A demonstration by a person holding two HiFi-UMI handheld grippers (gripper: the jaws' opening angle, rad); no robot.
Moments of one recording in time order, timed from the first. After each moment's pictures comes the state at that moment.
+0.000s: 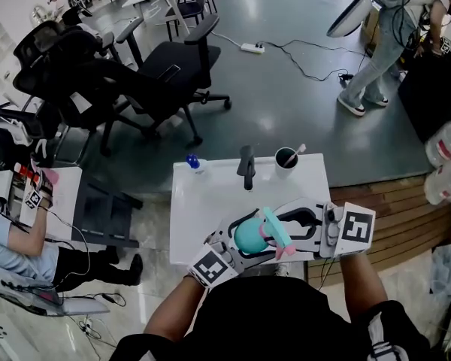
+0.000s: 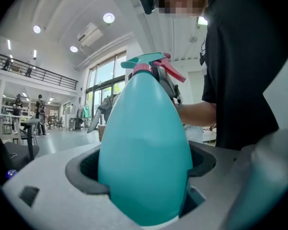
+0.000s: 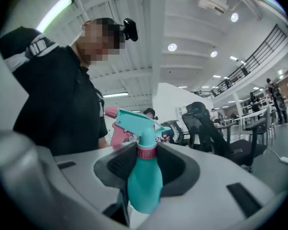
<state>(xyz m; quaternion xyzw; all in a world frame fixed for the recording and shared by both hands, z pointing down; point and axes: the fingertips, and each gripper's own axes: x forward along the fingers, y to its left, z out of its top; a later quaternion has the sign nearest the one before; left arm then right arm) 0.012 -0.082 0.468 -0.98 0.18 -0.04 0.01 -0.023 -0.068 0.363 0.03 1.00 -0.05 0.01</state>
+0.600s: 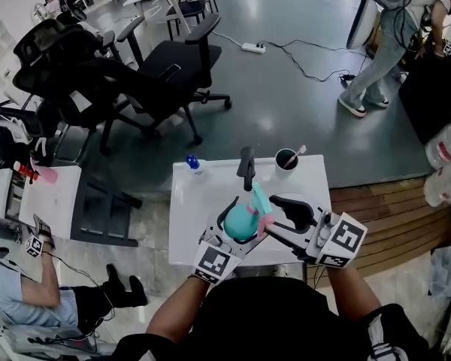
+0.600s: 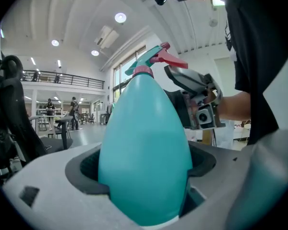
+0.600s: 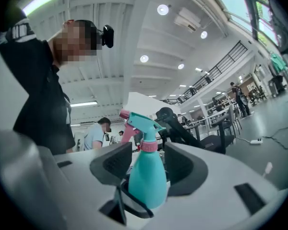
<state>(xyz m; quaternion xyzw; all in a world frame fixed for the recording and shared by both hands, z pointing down) -0.027 -0.138 0.497 -0.93 0.34 -0.09 0.01 -0.014 -0.120 0.382 -0.16 0.98 -0.10 0.07</state>
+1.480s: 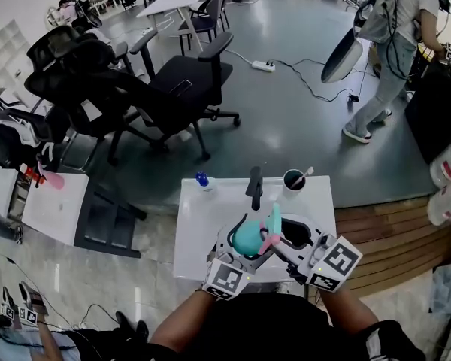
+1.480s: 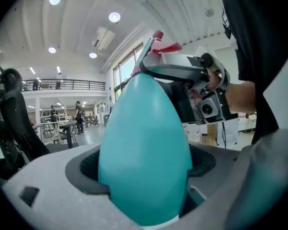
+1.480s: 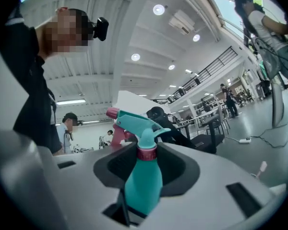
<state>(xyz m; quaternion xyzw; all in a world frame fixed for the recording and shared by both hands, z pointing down) -0.026 -0.139 0.503 -0.92 0.37 -0.12 0.04 -0.029 -0.130 0.377 -0.22 0.97 -0.11 0.06</state>
